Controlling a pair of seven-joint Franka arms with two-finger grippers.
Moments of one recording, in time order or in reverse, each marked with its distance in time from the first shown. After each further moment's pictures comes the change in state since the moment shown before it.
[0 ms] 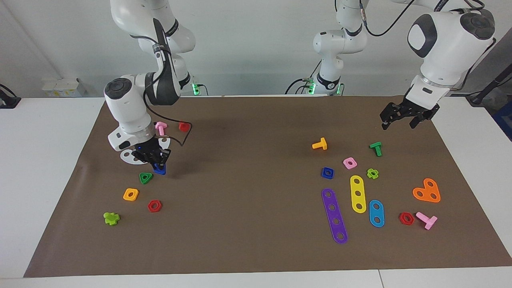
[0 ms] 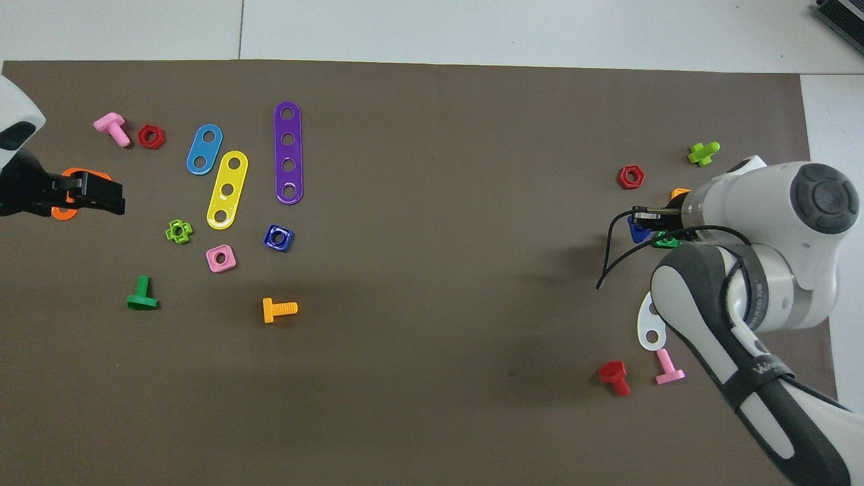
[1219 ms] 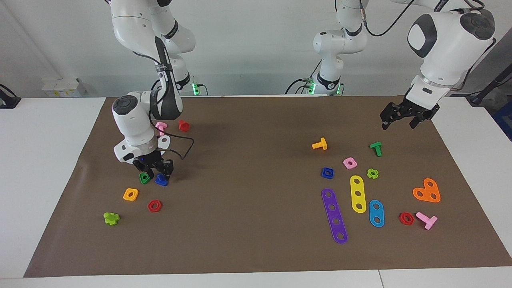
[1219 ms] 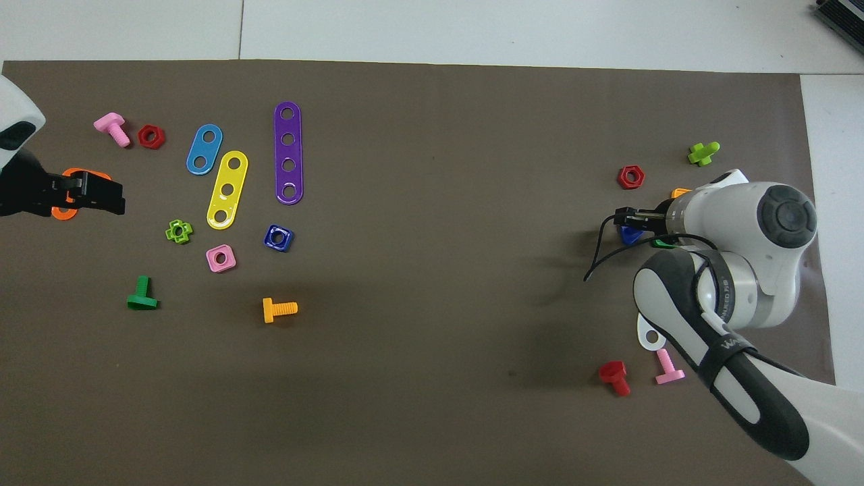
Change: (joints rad) left arm 0.000 0.000 0.000 0.000 0.000 0.000 0.000; right arm -0.019 0.083 0.002 -0.012 0.003 0.148 0.019
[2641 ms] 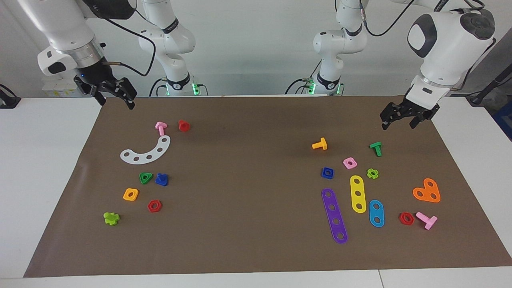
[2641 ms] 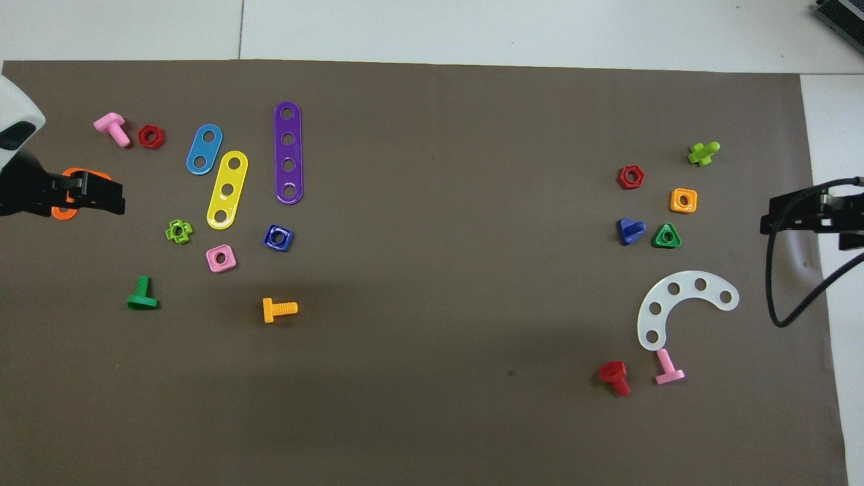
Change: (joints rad) left arm 0.000 0.000 0.000 0.000 0.000 0.000 0.000; right arm -0.066 -0.249 -0.005 0.538 -0.021 -0.992 -0.019
